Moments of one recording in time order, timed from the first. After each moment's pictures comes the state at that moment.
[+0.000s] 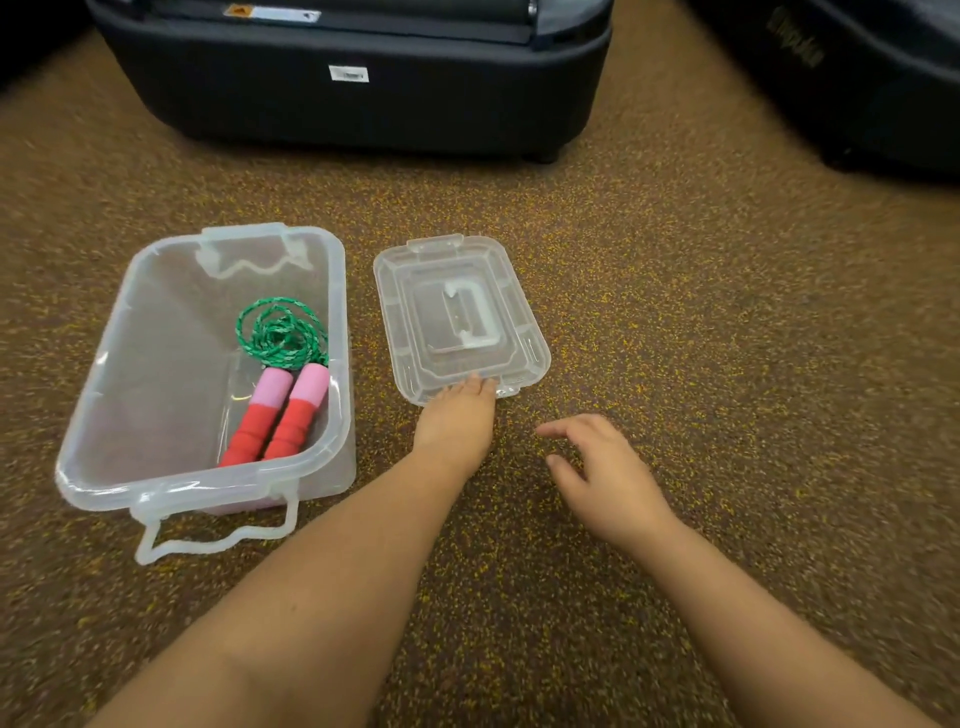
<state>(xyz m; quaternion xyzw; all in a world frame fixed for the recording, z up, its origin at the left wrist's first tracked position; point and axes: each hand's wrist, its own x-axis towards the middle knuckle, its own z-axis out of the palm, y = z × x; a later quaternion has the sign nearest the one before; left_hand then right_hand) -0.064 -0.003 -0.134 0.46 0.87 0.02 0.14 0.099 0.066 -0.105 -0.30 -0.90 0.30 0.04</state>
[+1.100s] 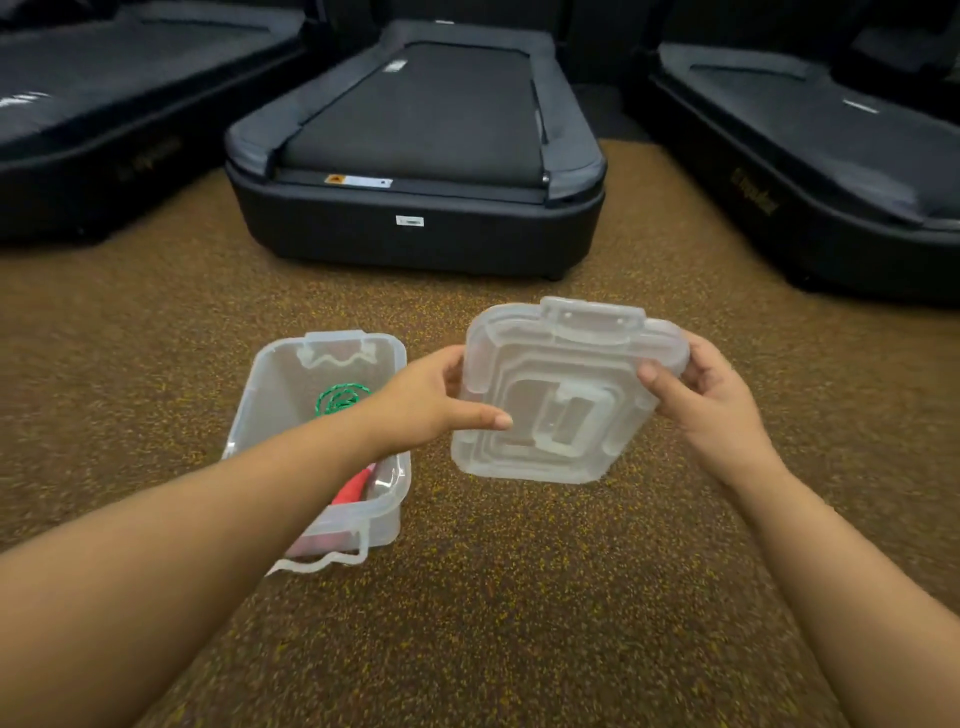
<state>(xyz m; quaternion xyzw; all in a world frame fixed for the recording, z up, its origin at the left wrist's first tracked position) -0.098 -0.087 0.054 0.38 0.70 0.48 0.36 0.101 0.100 0.056 -0.24 -0.71 0.58 0.32</state>
